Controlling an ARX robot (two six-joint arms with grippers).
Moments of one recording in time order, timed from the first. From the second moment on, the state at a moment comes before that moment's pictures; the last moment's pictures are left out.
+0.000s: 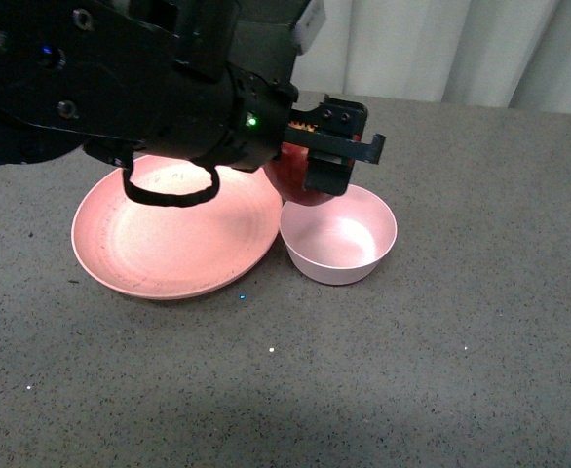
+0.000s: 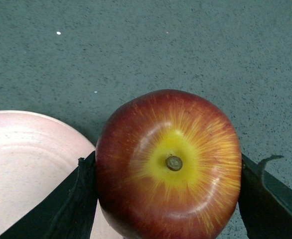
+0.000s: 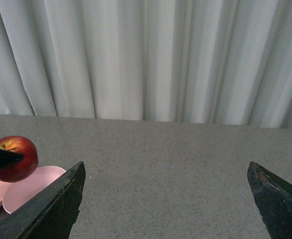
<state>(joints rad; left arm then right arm) -0.51 2.01 1.04 0.40 0.03 -0.04 0.00 0.00 0.01 0.00 0.00 -0.01</state>
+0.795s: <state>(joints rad) -0.58 2.18 1.11 0.40 -0.02 -0.05 0.00 0.00 0.01 0.00 0.00 -0.01</state>
